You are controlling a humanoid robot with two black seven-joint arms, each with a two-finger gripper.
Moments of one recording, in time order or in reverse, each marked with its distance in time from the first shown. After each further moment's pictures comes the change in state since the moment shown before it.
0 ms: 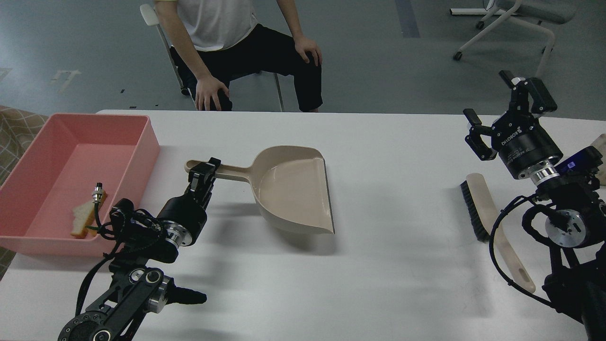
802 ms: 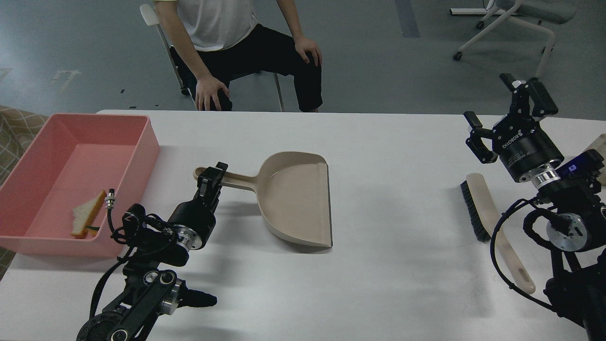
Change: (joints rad) left arm -0.010 -0.058 -0.004 0.072 0.038 0.002 -0.025; right arm -0.020 -0.001 0.001 0.020 0.000 0.000 -0.001
